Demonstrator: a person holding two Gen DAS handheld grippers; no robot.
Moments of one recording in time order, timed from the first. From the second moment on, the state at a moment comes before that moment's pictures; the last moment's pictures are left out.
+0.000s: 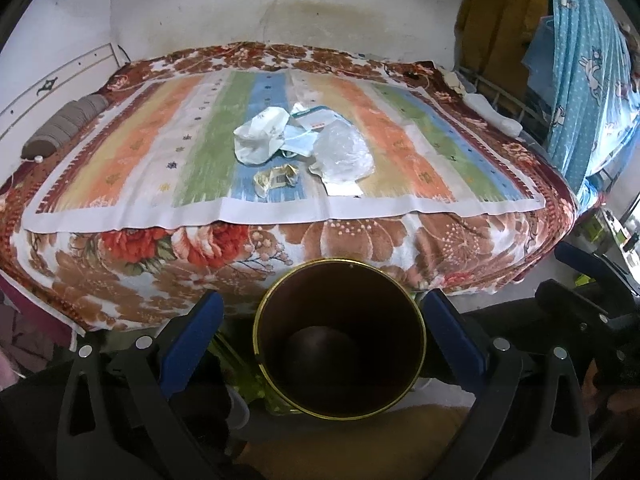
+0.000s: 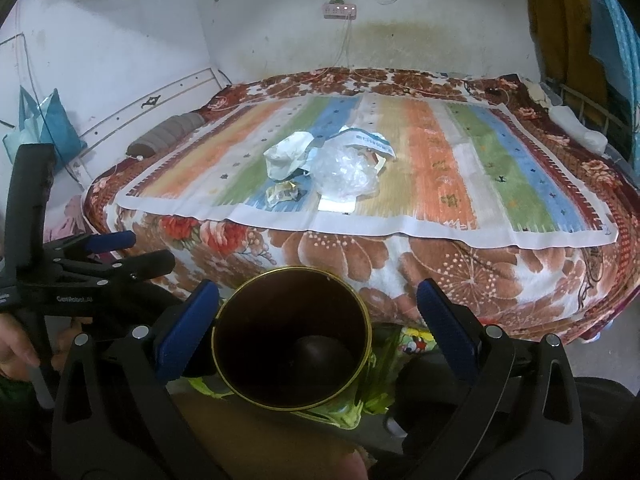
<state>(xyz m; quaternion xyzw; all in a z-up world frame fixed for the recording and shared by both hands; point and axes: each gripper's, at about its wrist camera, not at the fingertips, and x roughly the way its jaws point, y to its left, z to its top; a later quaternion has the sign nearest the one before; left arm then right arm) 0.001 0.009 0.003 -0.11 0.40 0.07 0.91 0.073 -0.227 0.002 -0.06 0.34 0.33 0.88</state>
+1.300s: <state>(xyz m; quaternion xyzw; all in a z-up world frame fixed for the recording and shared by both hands) 0.004 0.017 0.003 -0.14 0.41 0.09 0.90 0.077 -0.218 0.001 -0.07 0.35 0.33 0.87</state>
